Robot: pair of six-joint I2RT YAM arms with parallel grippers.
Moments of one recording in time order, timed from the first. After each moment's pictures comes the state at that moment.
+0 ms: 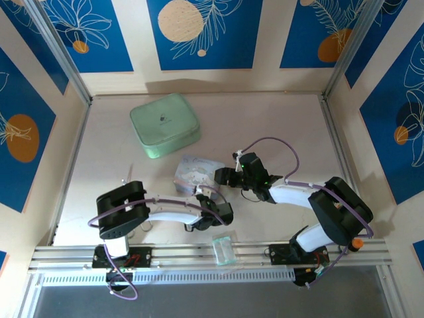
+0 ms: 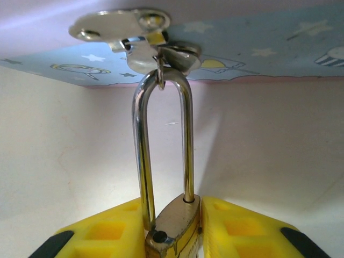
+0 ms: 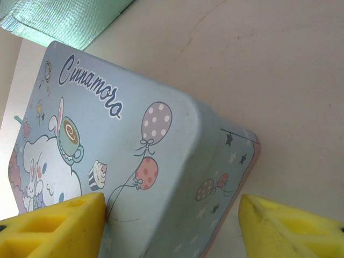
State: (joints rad) left arm -1.29 1.80 1.02 -0.89 -0.65 -1.03; right arm 0.64 1.46 0.55 0.24 -0.22 0.71
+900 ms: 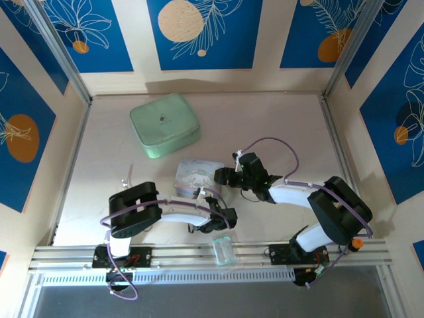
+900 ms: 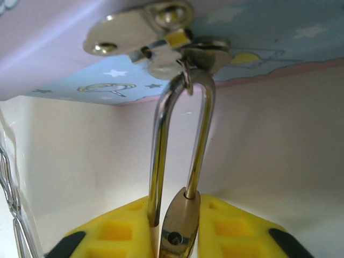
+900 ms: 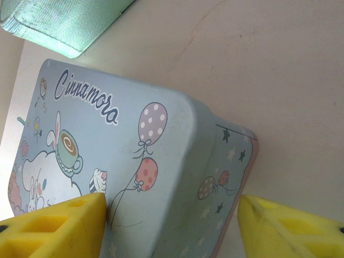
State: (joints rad) left arm -1.32 1.90 1.09 -1.03 -0.71 -1.05; right arm 0.64 1.47 0.55 0.25 -0.22 0.73
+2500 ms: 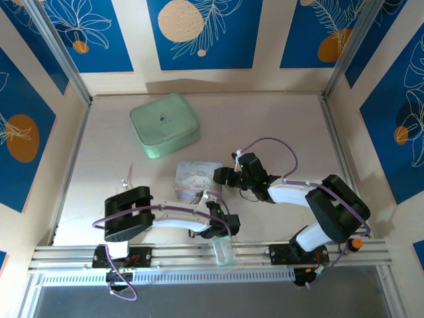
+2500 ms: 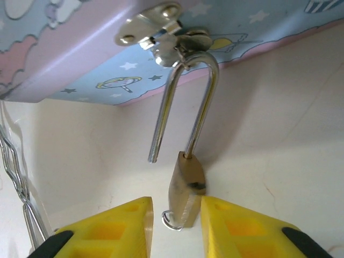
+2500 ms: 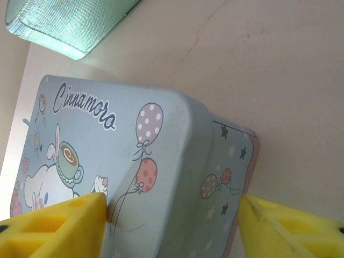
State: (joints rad) left arm -1.39 1.83 1.12 -1.11 -0.68 -1.06; right arm 0.64 1.49 0.55 0.29 -0.23 0.74
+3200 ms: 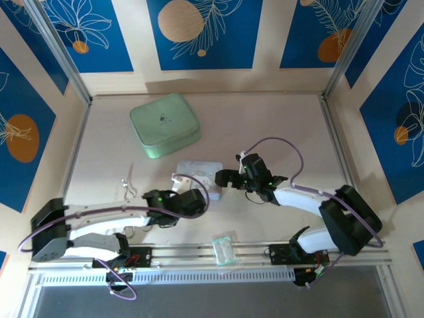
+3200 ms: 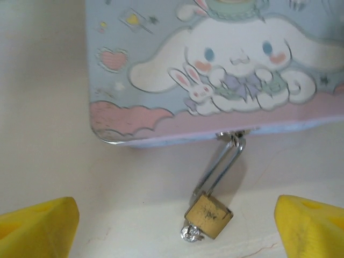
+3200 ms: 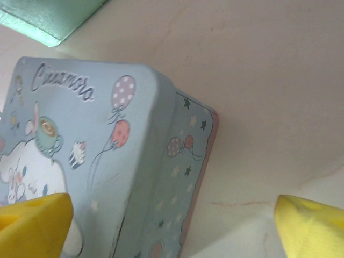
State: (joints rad) left arm -1.17 1.20 0.77 -0.70 -0.55 -0.91; right arm 0.64 1.33 0.54 0.07 -0.16 0.66
